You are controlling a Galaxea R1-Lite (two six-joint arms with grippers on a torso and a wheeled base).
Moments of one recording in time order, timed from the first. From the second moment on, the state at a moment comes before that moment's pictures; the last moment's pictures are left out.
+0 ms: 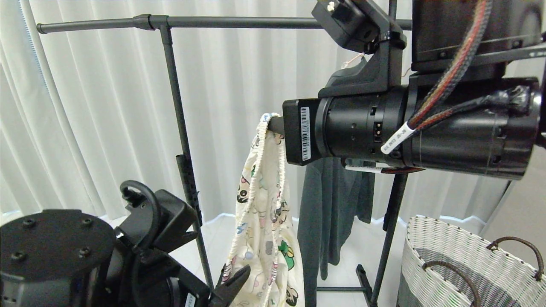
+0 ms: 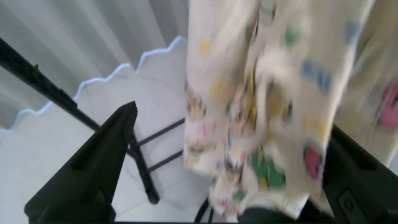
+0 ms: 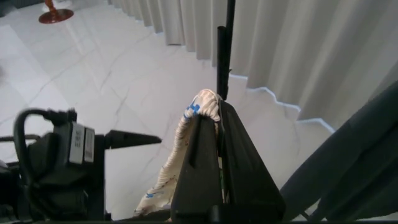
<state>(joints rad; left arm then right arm) -0.89 1.27 -0.55 -0.18 0.32 -0.08 1.10 1.71 -1.58 0.07 -0.15 0.25</state>
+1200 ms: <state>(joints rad) -0.78 1.18 -0.93 0.17 0.32 0.00 0.83 1.53 -1.54 0.27 -0.19 0.22</state>
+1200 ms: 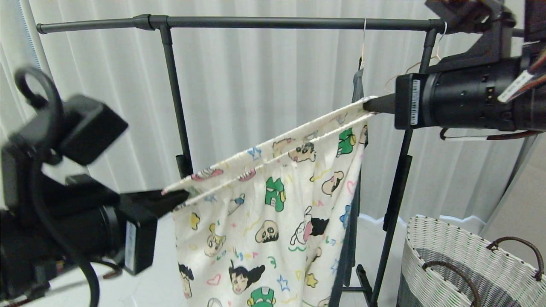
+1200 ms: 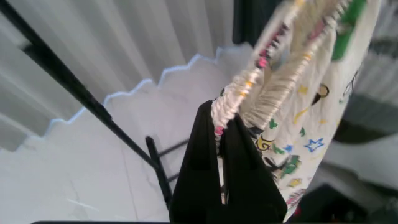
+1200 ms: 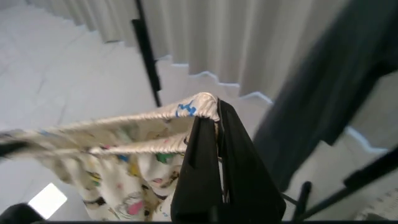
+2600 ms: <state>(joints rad) -0.88 1.48 -1.61 0.27 0.30 0.04 0.93 1.19 -1.73 0.81 0.36 -0.05</state>
